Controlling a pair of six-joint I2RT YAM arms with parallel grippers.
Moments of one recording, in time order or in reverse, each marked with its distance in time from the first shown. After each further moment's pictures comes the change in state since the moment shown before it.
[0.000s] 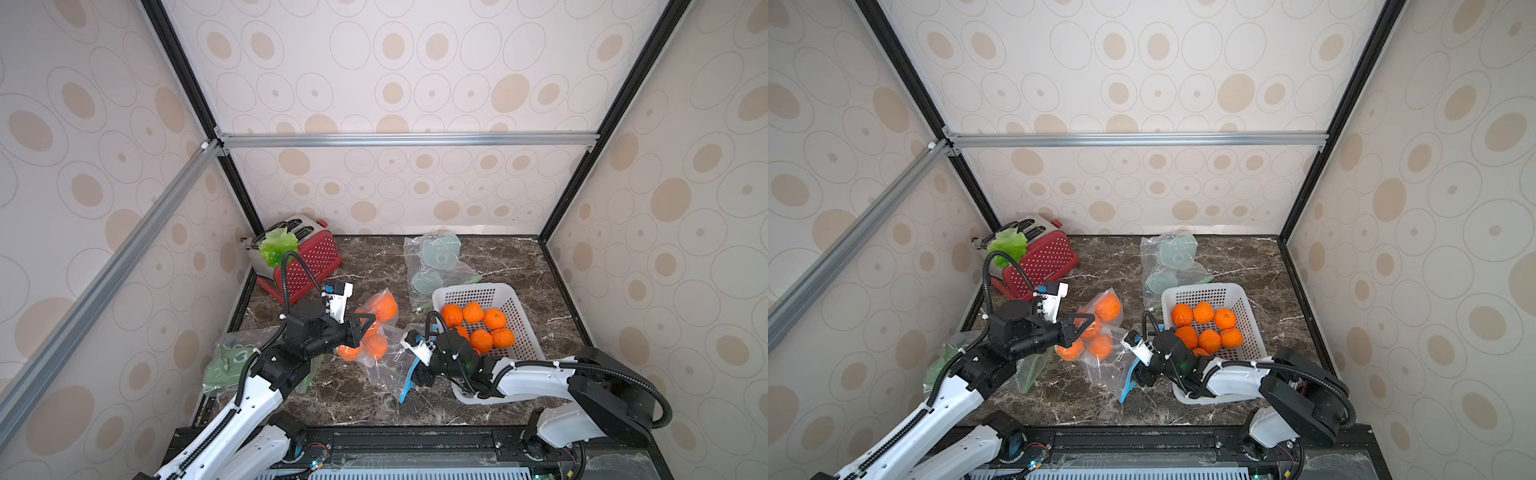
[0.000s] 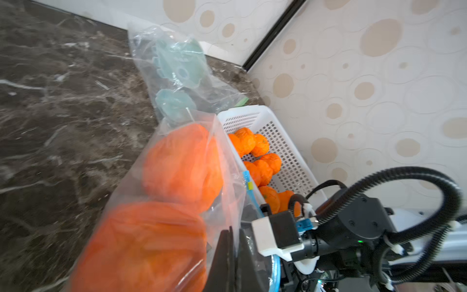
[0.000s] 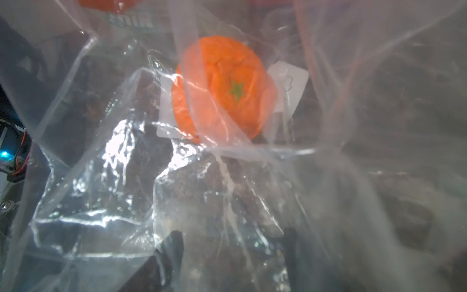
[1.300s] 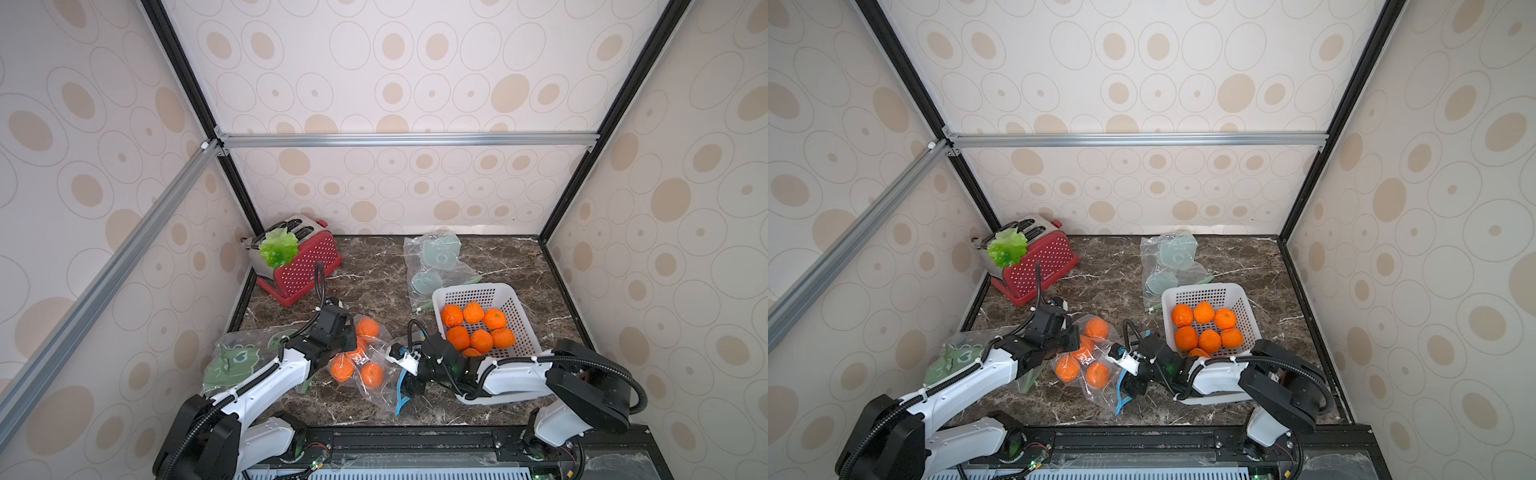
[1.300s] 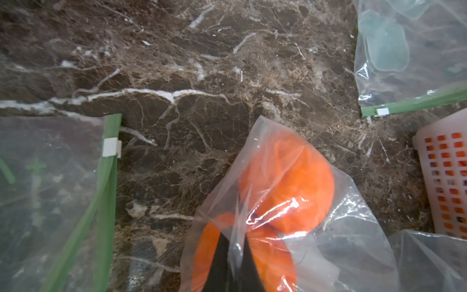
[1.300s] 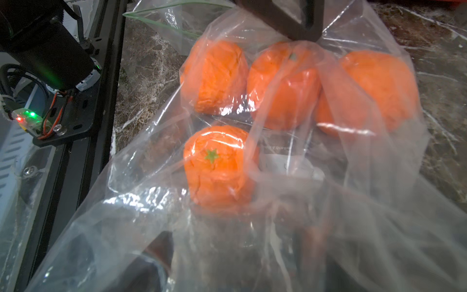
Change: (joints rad) left arm 0.019 0.326 -0.122 0.007 -0.380 -0.029; right arm 0.082 0.148 0.097 -0.007 -0.061 -0.103
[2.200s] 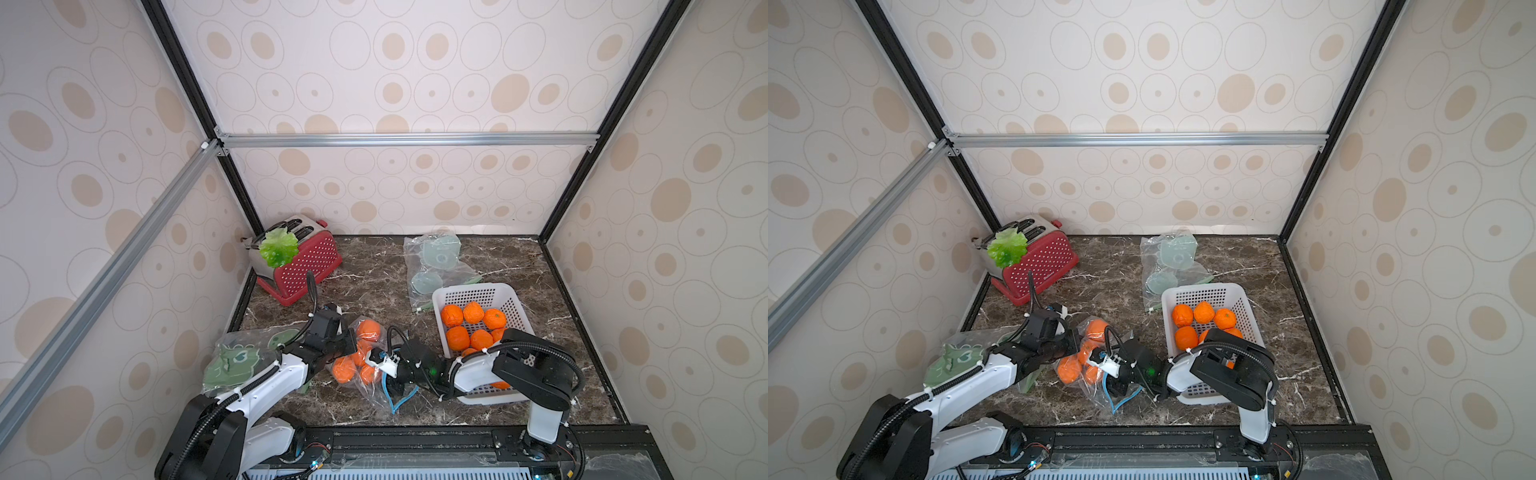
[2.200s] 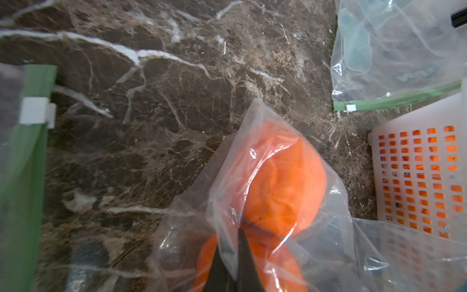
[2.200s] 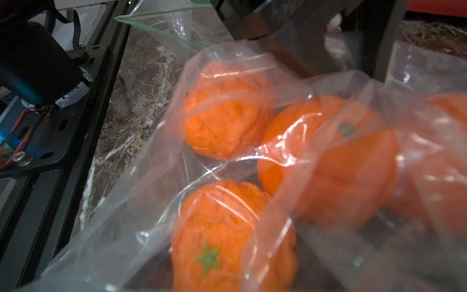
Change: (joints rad) left arm 0.063 -0.020 -0.093 0.108 0.182 -0.092; right arm 0.056 0.250 0.112 0.208 -0.003 0.017
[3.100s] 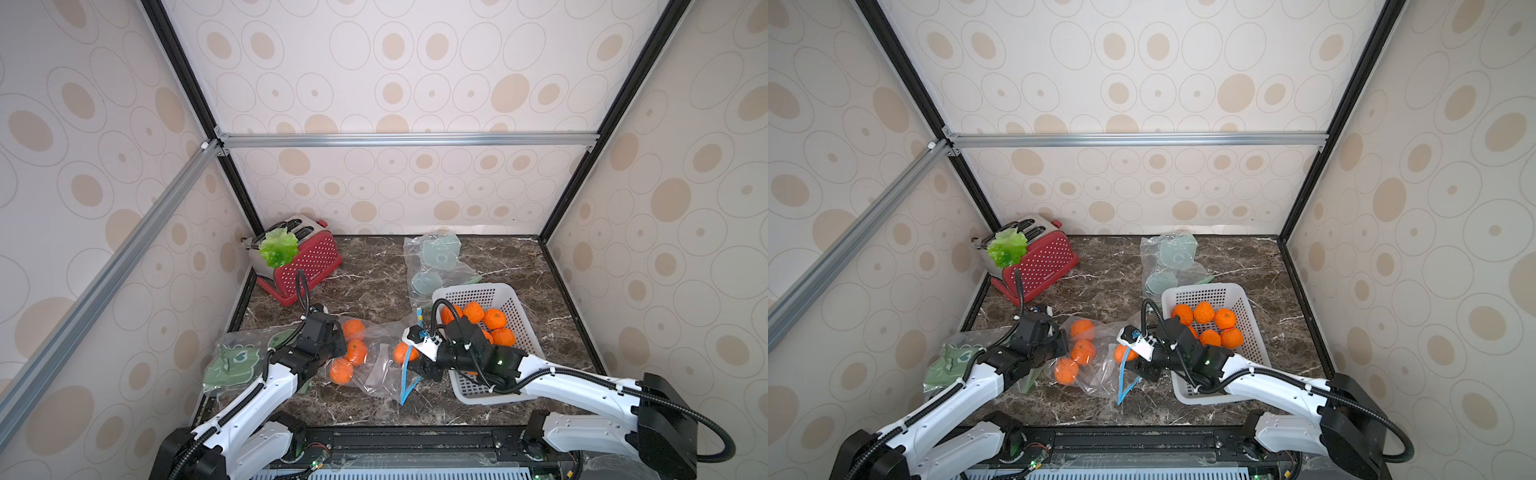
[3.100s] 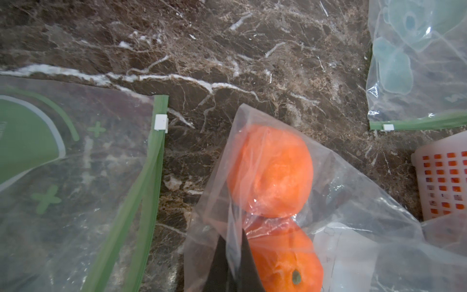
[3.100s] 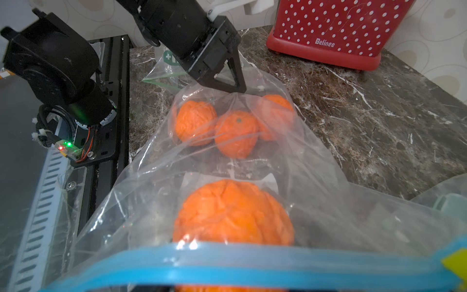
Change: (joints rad) left arm 0.012 -0.147 0.027 -0.187 -0.209 0.034; right arm -0.126 -0.680 -0.024 -0.675 0.050 -0.065
